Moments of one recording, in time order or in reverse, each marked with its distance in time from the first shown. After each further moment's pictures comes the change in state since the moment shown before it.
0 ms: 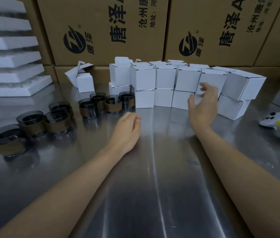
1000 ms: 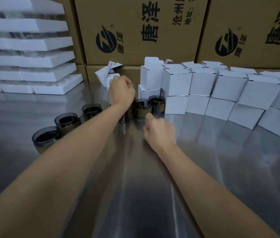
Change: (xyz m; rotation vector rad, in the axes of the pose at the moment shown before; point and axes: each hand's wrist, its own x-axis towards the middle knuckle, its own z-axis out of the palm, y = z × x) left_hand 0.131 -0.076 -0.080 0.178 0.413 -0.337; right_hand -0.097 -0.143 0.073 -0.216 -0.804 -0.373
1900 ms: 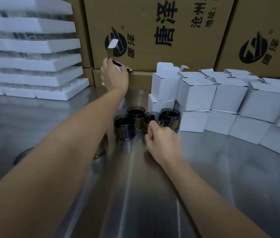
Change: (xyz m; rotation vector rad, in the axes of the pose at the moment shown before) left_hand 0.116 -0.036 0.026 -0.112 0.273 -0.147; right_hand 0.045 0.004 0.030 0.189 0.069 -0.095
